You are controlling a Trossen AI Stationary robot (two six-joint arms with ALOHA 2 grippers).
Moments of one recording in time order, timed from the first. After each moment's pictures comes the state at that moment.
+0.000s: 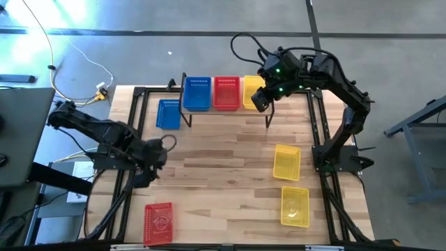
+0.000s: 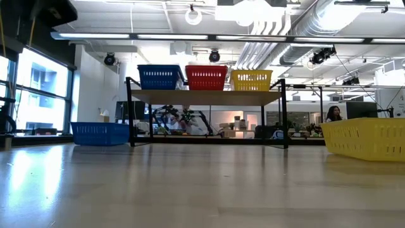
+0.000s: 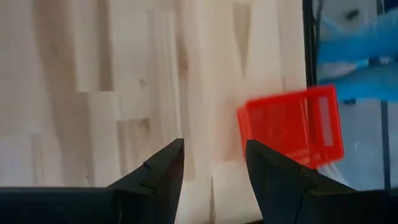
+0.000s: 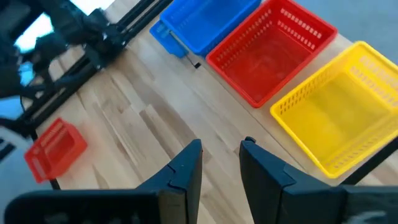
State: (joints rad) left arm -0.28 1.03 1.05 -1.16 0.14 -0.39; right arm -0.26 1.71 2.34 -1.50 0.02 0.50
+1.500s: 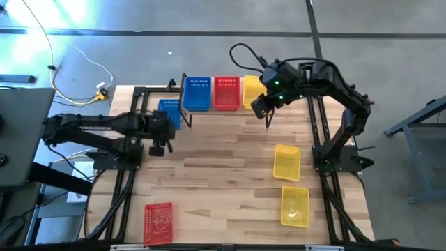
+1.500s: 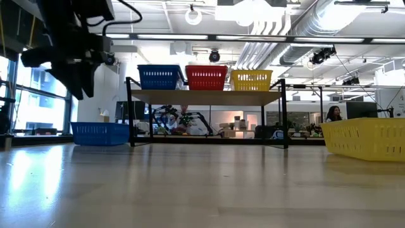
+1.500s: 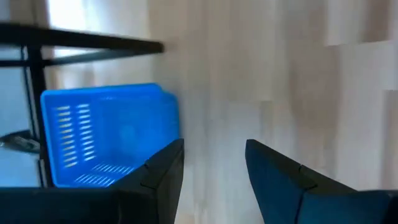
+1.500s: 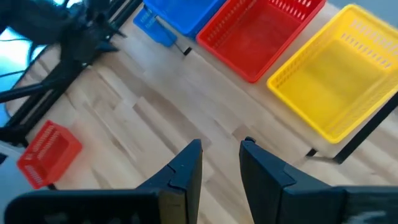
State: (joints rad) left arm 0.24 1.02 0.75 -1.01 -0.30 0.25; right arm -0.16 1.71 2.34 -1.57 0.11 0.66
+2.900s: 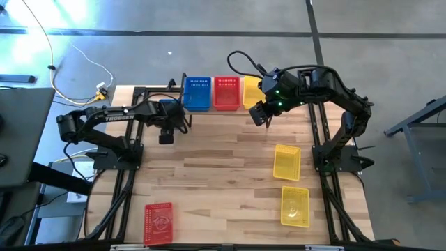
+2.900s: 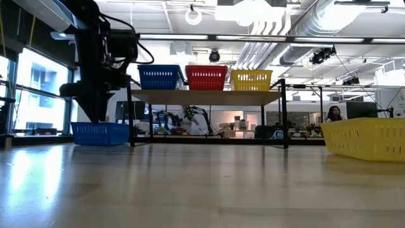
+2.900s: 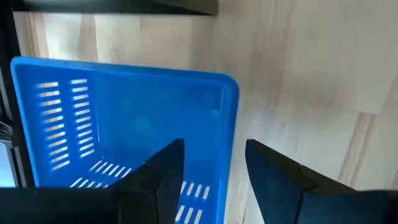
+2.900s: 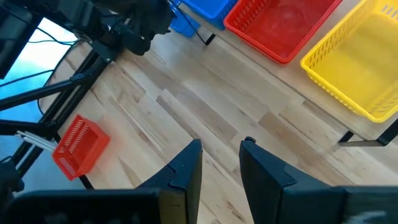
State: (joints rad) left arm 0.59 1.30 0.75 -0.82 -0.24 0.43; right arm -0.08 1.71 2.34 -1.55 0.10 0.78
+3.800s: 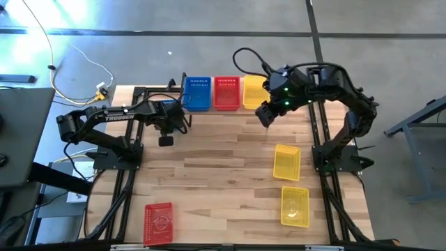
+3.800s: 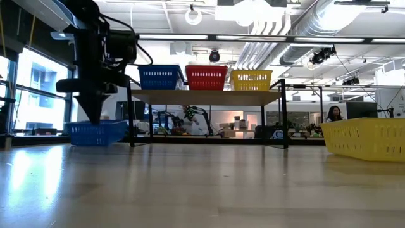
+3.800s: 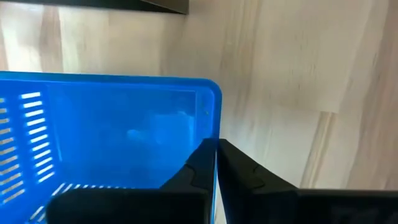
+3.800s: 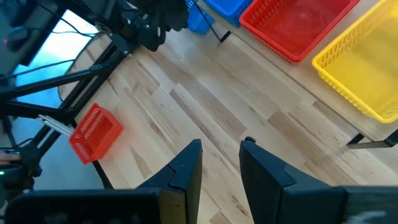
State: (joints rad) left arm 0.60 1.30 0.75 -0.85 -0.14 0.40; right arm -0.08 1.67 2.34 -1.55 0.04 0.73
